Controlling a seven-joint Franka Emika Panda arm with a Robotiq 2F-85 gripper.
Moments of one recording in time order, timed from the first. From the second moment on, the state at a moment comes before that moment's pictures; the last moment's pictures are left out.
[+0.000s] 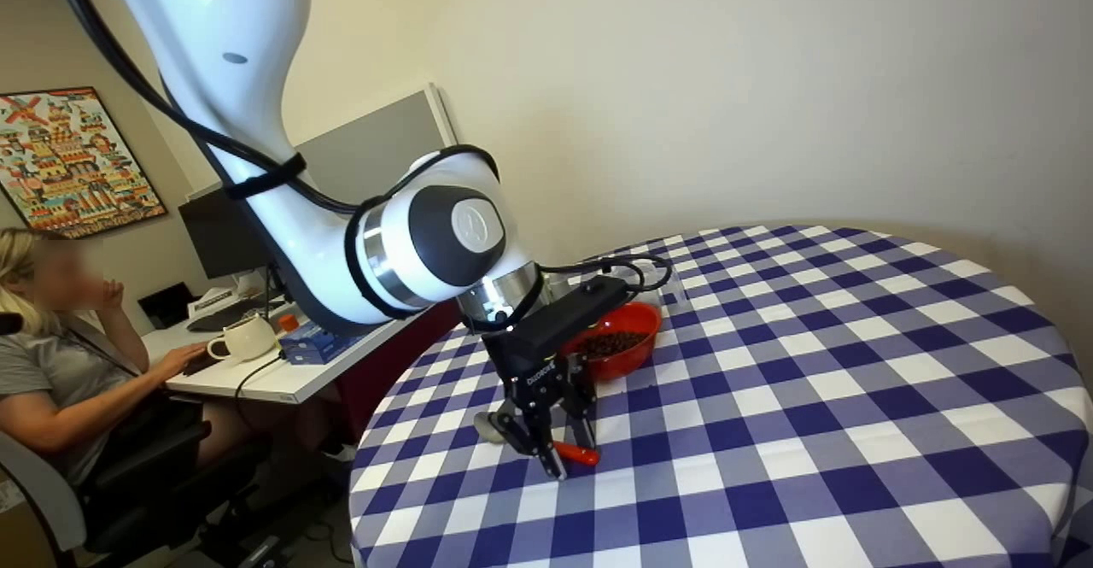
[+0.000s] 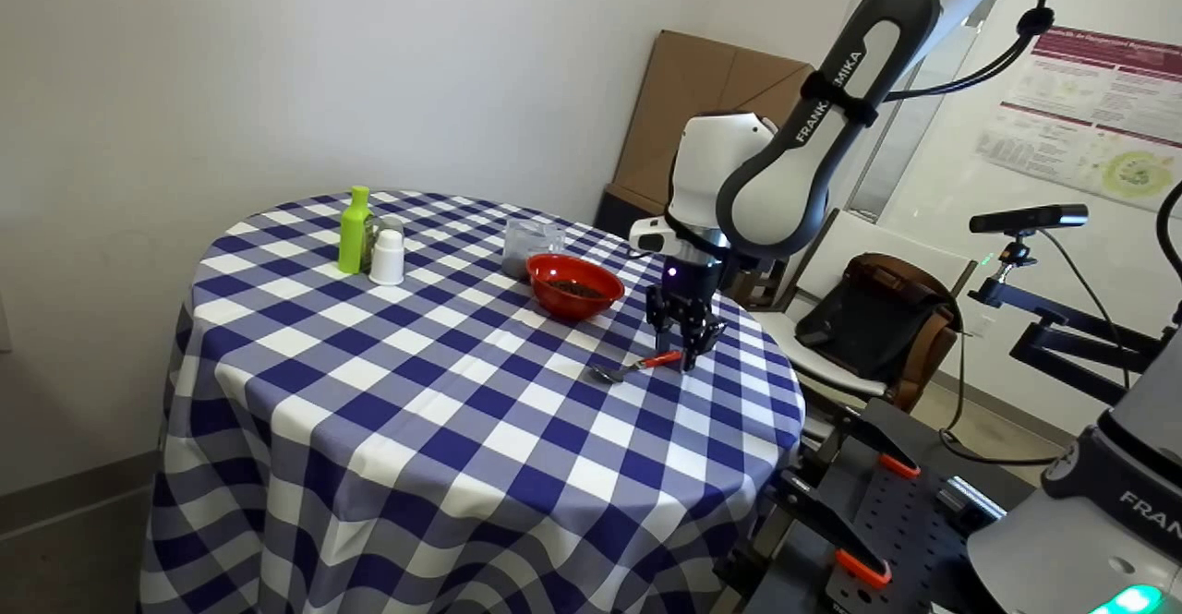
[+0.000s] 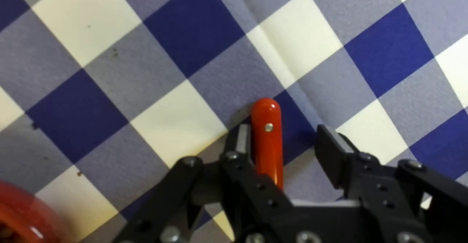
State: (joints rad) arm -0.10 0.49 -0.11 -2.43 -0.47 2.82 -1.12
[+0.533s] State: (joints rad) arm -0.11 0.49 -0.11 -2.42 -0.47 2.84 -1.12
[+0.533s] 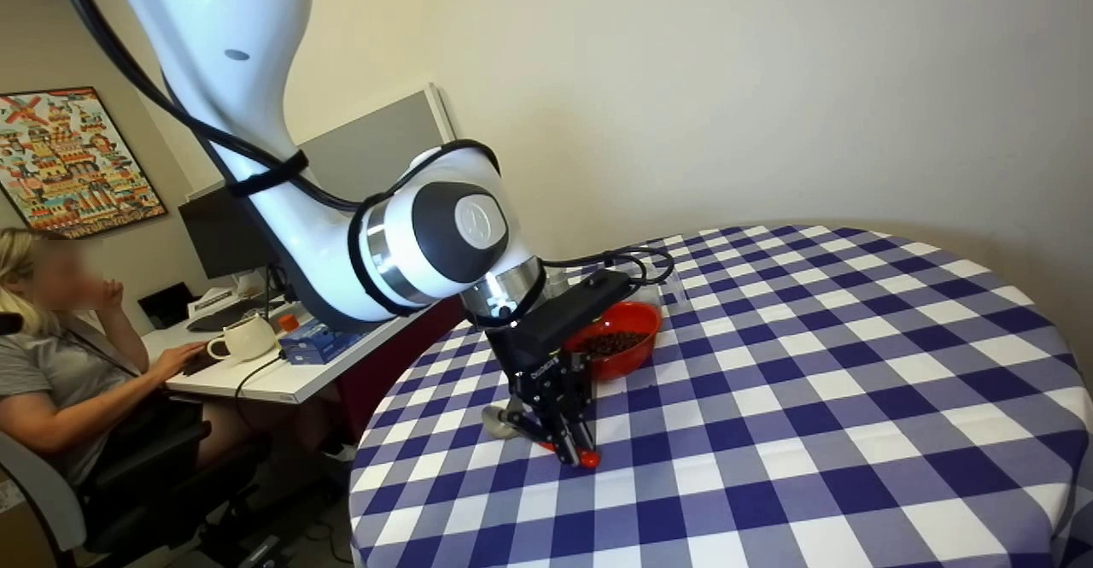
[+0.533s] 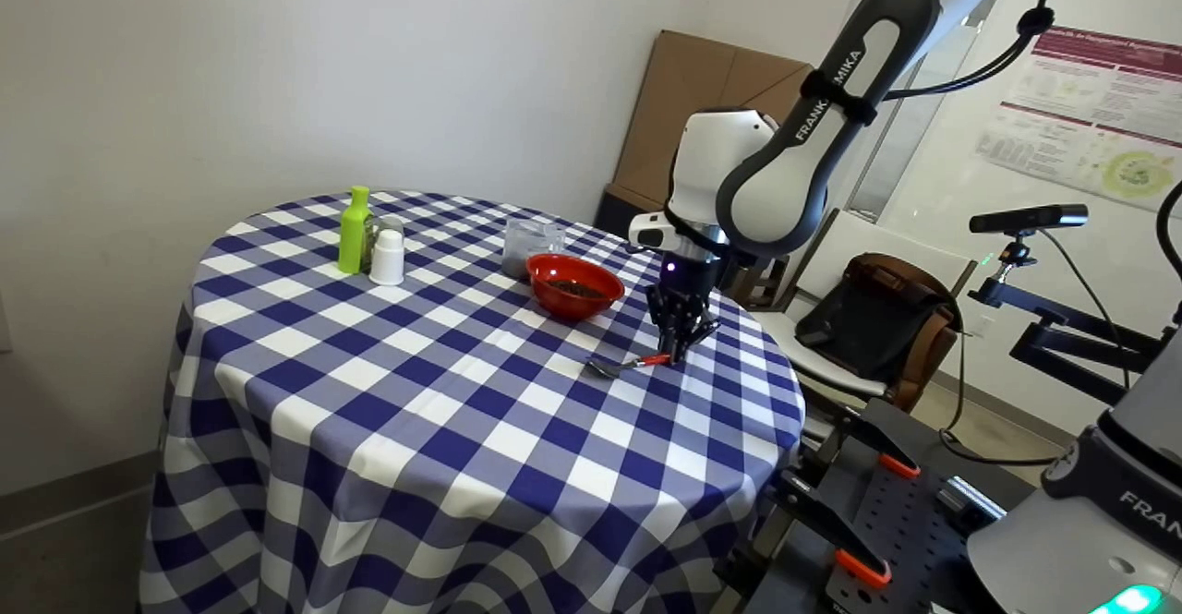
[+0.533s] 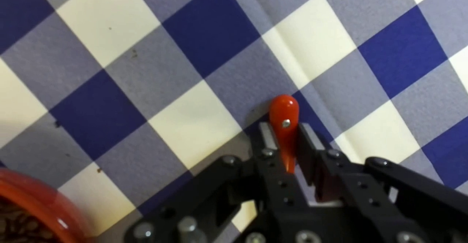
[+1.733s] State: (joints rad) arm -0.12 0.17 -0.12 -2.37 -0.54 2.73 -1.01
